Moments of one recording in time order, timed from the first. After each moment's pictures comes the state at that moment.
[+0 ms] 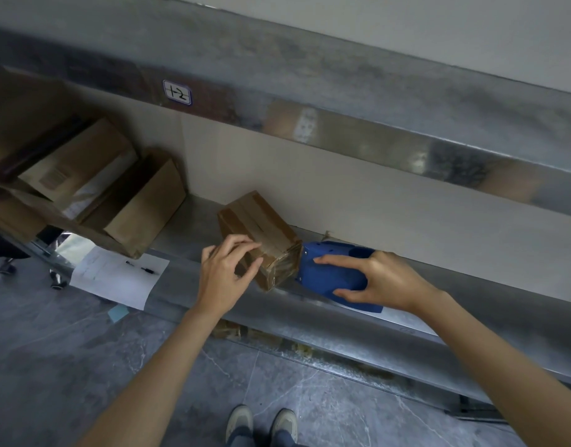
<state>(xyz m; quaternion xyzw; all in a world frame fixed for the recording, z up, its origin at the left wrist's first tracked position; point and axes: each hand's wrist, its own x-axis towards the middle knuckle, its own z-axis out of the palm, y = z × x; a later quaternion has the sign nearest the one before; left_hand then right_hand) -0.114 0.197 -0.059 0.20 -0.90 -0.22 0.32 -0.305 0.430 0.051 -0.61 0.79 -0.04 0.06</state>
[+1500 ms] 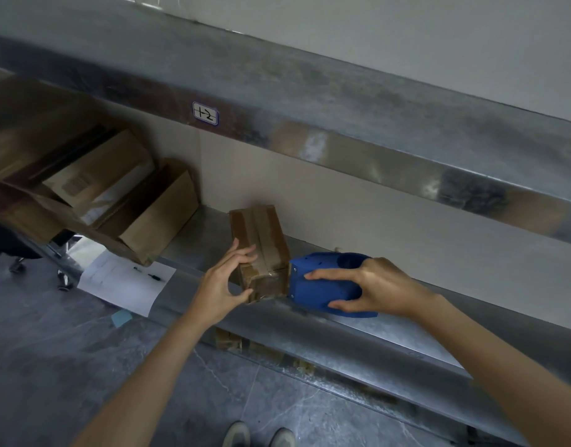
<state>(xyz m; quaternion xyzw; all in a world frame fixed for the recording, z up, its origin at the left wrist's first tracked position) -0.092 0.174 -0.056 0.15 -0.86 -0.41 0.26 -0.306 0.397 0.064 -0.69 0.72 -0.02 0.06</state>
